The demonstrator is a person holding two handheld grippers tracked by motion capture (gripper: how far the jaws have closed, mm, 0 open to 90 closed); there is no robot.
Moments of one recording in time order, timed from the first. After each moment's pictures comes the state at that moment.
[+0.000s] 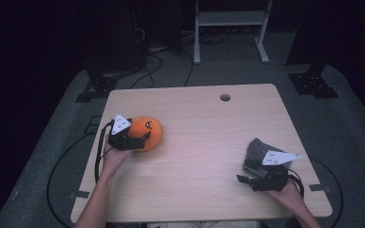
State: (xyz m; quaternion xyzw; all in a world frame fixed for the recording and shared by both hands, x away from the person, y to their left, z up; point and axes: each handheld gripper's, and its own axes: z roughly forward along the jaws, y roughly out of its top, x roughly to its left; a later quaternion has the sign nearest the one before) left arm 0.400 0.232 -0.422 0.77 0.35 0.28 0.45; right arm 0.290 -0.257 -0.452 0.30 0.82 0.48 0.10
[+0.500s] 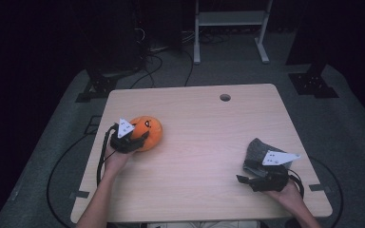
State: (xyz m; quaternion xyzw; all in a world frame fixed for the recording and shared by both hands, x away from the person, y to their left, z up) left arm 0.397 0.228 -0.436 0.77 0.36 0.31 0.42; right arm 0.289 -0.257 -0.450 0.30 0.82 0.48 0.10
